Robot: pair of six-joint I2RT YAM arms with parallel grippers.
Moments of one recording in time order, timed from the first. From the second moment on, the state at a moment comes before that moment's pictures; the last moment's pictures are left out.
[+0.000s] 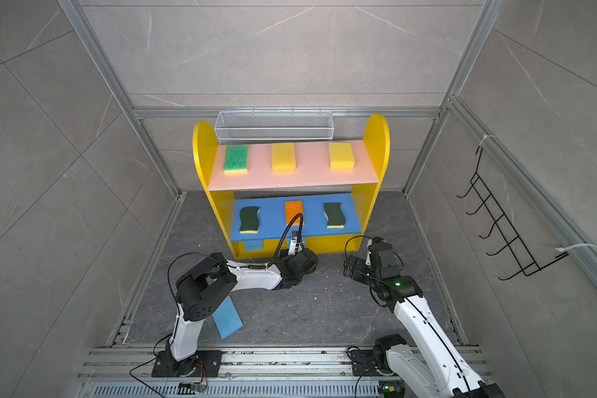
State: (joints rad) left arm -1.00 2.06 1.23 0.02 -0.74 -0.62; right arm 0.21 0.88 0.67 -0.62 -0.07 0.50
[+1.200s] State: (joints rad) left arm -0.96 2.13 1.33 0.06 -0.77 -0.62; right arm 0.21 0.88 0.66 -0.62 -0.09 0.50
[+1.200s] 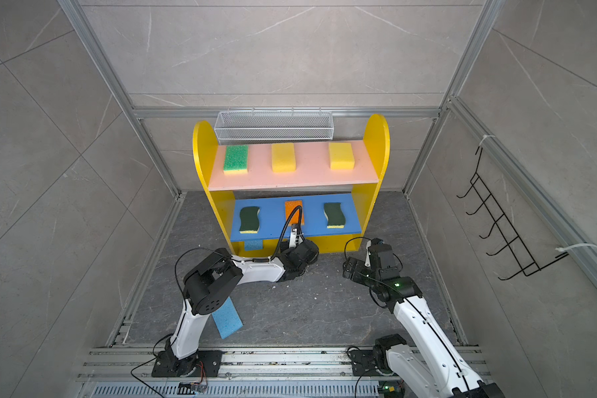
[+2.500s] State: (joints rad) left arm -1.13 1.39 0.70 -0.08 -0.70 -0.62; right arm 0.54 0.94 0.65 -0.53 -0.06 0.58
